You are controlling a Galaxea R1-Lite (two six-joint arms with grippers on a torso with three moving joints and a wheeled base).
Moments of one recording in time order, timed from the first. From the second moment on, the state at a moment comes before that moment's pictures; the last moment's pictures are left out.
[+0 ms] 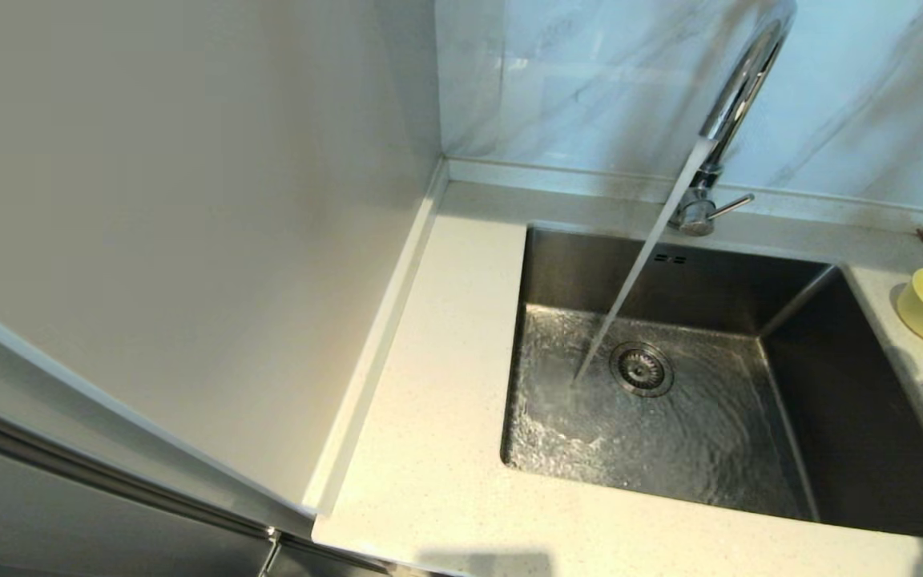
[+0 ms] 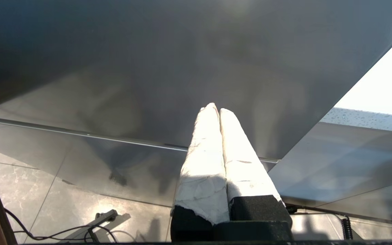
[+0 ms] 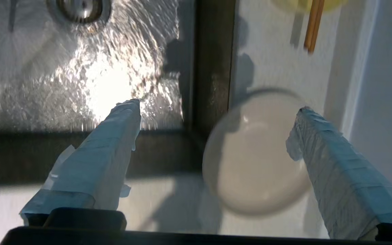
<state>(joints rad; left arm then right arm) 0.00 0.00 0.00 0.00 0.00 0.00 -0.34 1.45 -1.49 0.74 -0.04 -0.10</state>
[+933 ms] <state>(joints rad) 0.00 0.00 0.00 0.00 0.00 0.00 -0.71 1.98 -1.87 0.45 0.37 -0.32</state>
